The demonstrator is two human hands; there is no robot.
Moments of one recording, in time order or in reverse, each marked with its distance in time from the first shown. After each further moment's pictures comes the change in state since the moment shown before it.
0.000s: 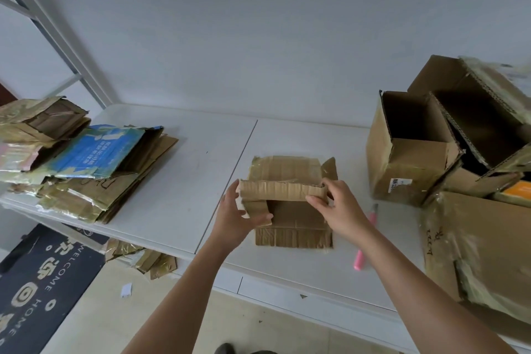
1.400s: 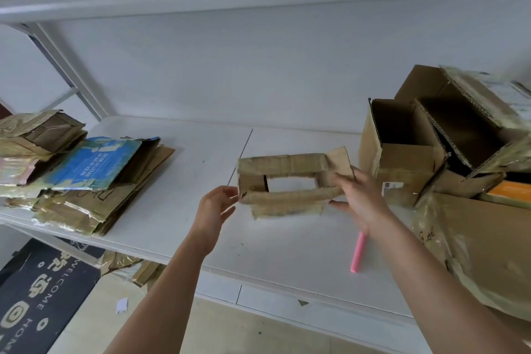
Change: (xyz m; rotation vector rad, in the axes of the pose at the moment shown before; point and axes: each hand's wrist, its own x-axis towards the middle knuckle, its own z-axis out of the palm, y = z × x) left_hand 0.010 0.026 -0.030 -0.497 0.073 -0.255; right_hand -0.006 -0.043 -0.048 0.748 0.185 0.324
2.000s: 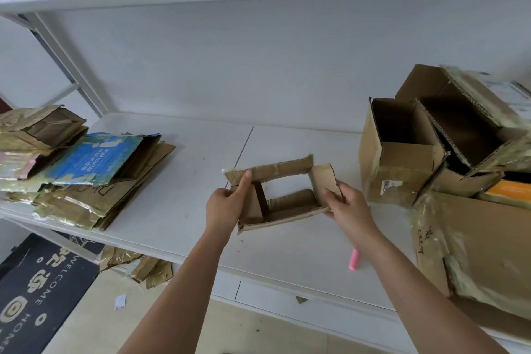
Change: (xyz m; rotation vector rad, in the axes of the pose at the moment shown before) left_hand -0.007 0.007 0.032 0.387 0.253 -0.081; right_hand -0.014 0.036 0.004 -0.279 -0.055 -0.181
